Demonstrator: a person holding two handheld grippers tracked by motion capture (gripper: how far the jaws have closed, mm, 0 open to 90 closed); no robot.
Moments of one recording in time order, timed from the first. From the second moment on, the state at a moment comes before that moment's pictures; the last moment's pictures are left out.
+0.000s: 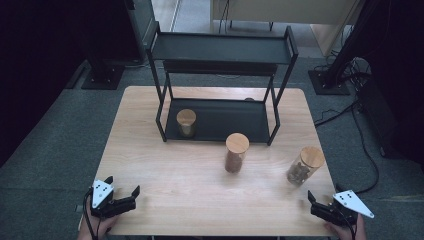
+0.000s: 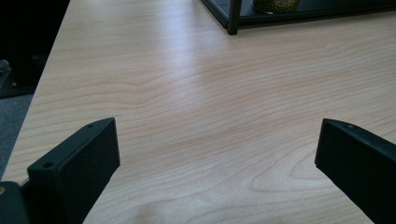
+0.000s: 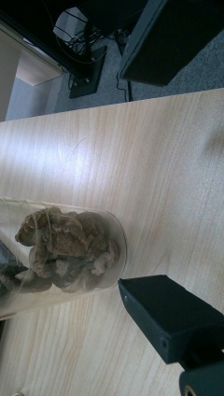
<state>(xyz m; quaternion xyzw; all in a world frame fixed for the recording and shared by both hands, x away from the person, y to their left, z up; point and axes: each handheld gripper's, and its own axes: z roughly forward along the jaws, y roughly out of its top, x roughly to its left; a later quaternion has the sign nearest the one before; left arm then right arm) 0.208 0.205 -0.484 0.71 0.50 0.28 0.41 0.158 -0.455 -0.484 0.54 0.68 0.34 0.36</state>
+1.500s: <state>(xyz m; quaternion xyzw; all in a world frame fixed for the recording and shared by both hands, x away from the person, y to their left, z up) 0.201 0.230 -0.484 0.73 0.49 0.26 0.41 0.154 -0.443 -0.481 0.55 0.68 0.36 0.35</state>
